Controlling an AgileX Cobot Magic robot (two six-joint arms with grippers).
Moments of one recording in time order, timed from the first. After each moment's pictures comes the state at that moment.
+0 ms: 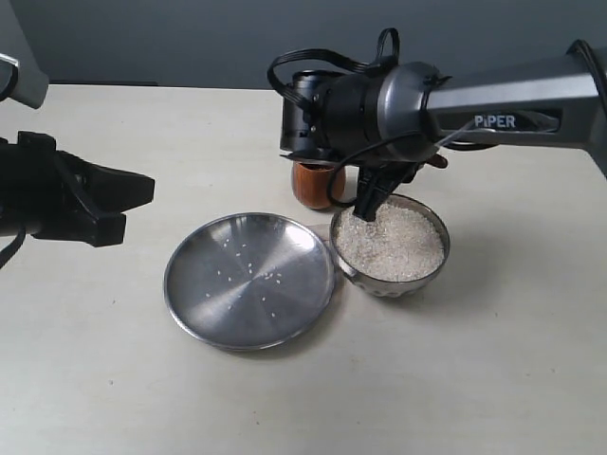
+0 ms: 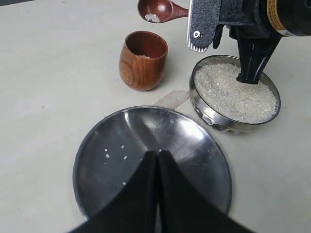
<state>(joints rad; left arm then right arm) -0.02 1.15 -0.54 1.75 -0.58 -1.69 0.78 2.07 -1.44 -0.98 1.22 0.29</state>
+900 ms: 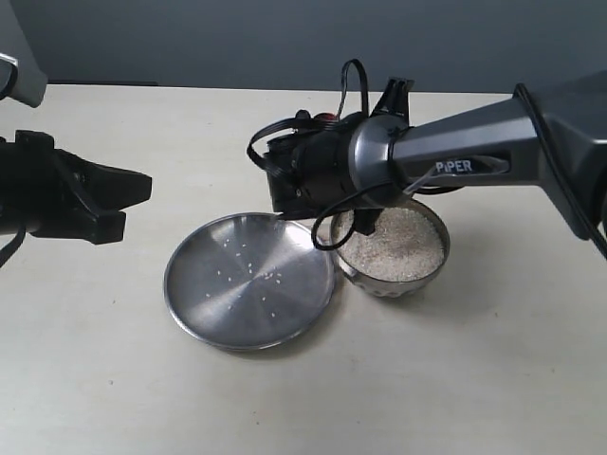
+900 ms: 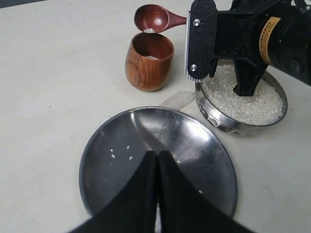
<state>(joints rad) -0.02 1.15 -0.54 1.75 -0.56 -1.69 0.84 2.12 -1.36 -1.19 1.21 0.41</state>
